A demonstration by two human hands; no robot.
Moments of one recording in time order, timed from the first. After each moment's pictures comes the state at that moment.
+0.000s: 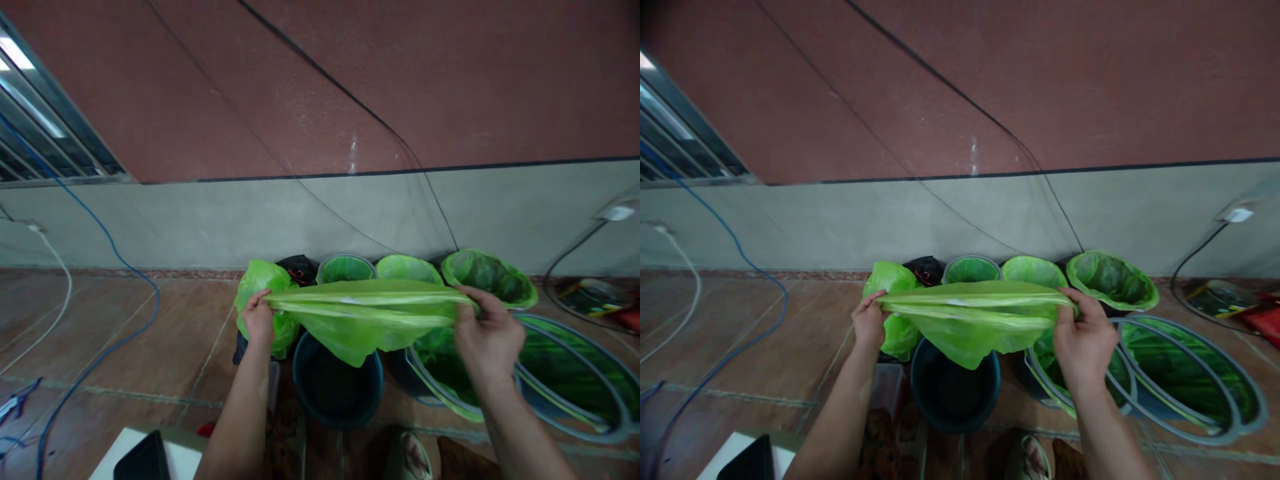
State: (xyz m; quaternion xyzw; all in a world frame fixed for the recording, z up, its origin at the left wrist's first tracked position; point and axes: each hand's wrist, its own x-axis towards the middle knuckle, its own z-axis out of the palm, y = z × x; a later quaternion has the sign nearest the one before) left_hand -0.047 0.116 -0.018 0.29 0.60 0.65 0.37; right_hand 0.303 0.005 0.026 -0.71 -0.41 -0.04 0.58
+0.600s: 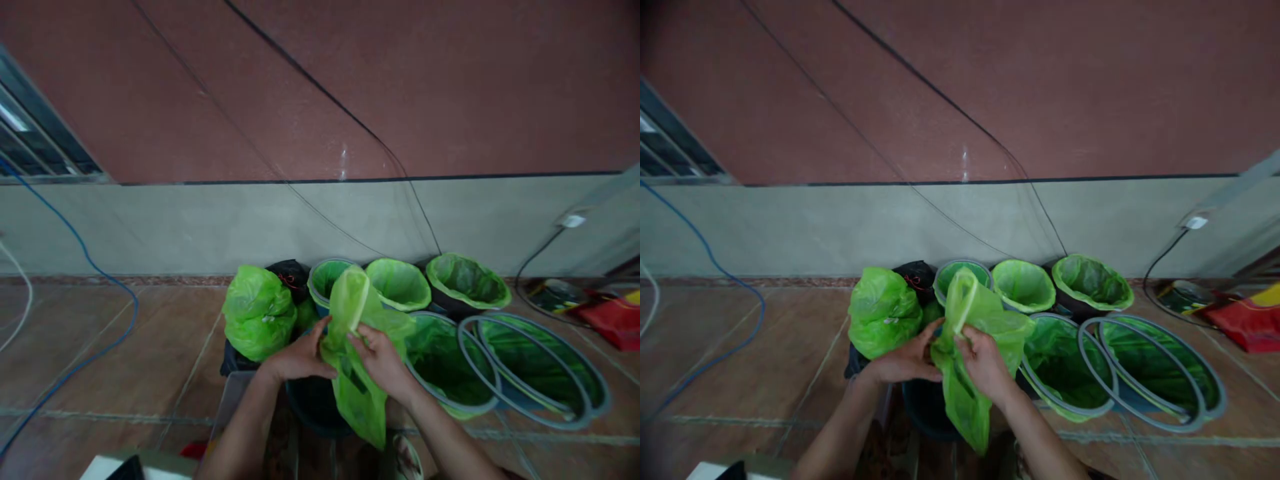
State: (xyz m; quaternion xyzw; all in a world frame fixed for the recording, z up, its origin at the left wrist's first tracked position) left_hand 0.002 0.059 -0.003 0.64 0.36 0.24 0.64; right_hand 0.199 0.011 -0.009 -0.54 -0.66 0.31 0.42
